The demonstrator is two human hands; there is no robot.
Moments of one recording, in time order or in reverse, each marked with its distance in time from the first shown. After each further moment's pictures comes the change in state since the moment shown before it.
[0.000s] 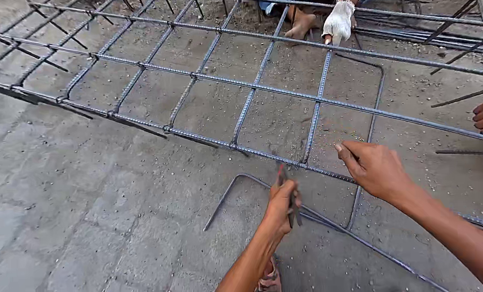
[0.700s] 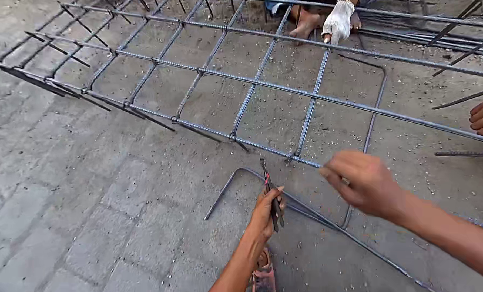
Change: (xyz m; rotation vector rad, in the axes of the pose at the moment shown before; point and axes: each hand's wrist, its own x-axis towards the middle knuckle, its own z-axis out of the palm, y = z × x) left_hand -0.010 -0.026 -0.040 -0.038 0.032 0.036; right_hand -0.027 -0.024 -0.015 0.190 0.226 -0.581
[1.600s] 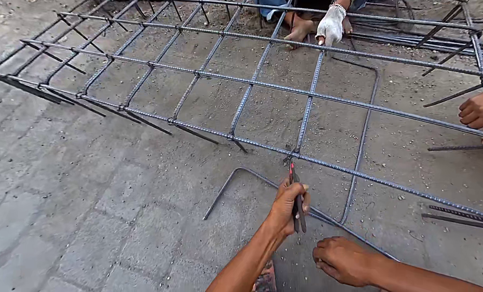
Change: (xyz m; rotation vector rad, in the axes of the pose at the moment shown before) left_hand -0.010 0.003 0.046 0.011 -0.294 0.007; right_hand -0.138 -0.048 0.088 0.481 -1.291 0.321
